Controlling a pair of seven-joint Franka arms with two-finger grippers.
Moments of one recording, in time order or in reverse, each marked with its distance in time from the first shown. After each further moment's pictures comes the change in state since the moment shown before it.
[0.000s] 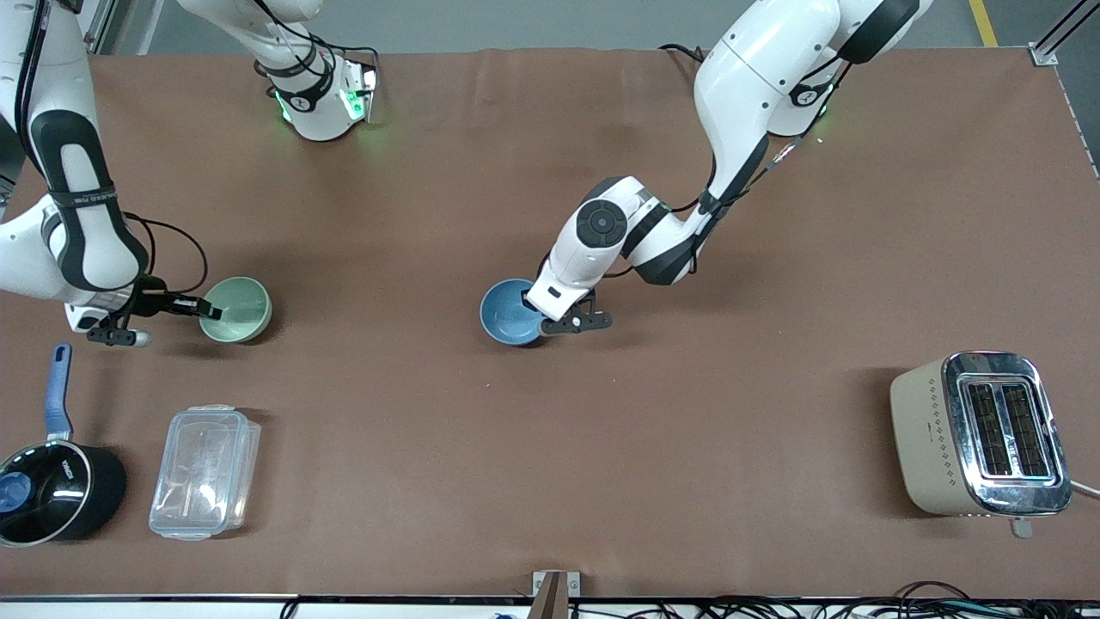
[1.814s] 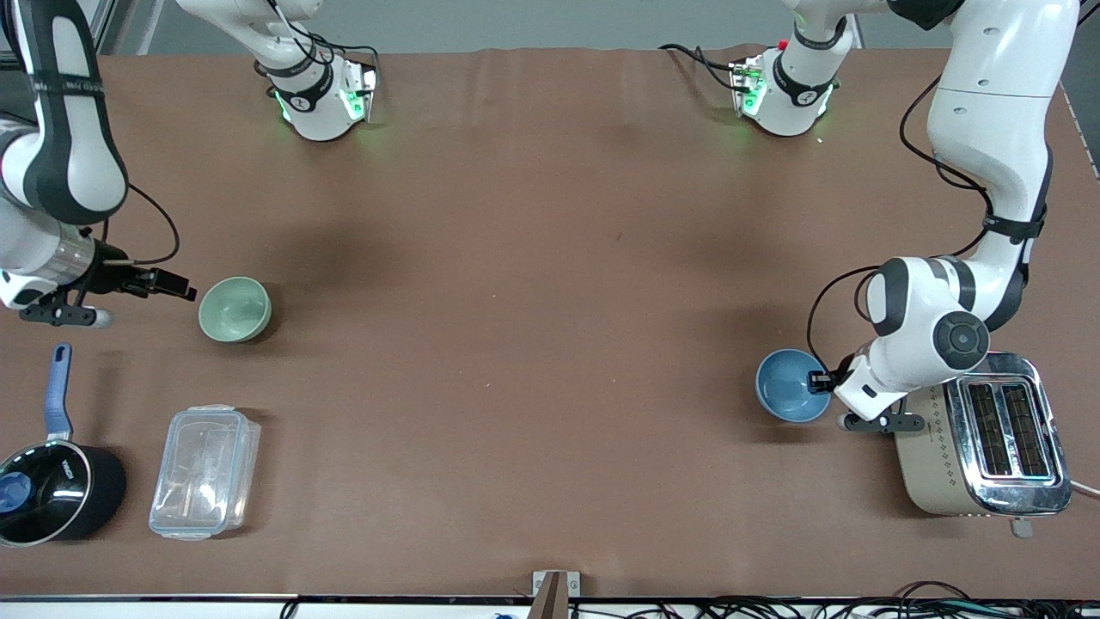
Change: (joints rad) left arm 0.575 -0.135 0.196 -0.125 -0.001 -0.185 0.889; right arm 0.029 -0.293 0.083 -0.003 -0.363 -0.111 0.361
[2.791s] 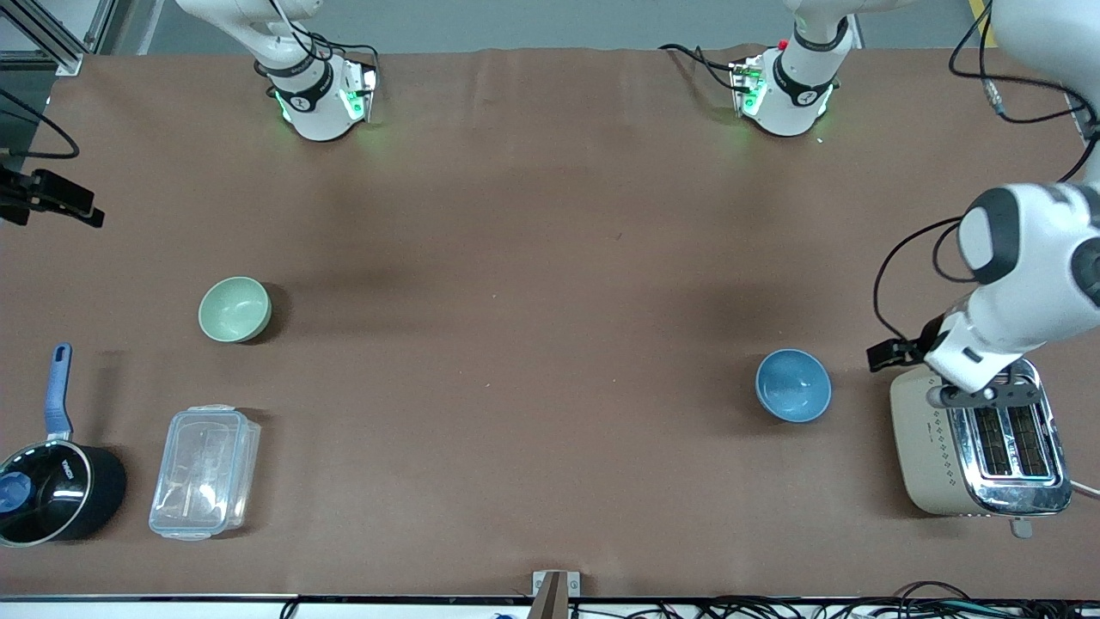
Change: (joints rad) left arm 0.037 -0.223 0.015 0.014 0.000 -0.193 0.015; right arm 0.019 -0.165 0.126 0.482 -0.177 -0.629 0.173
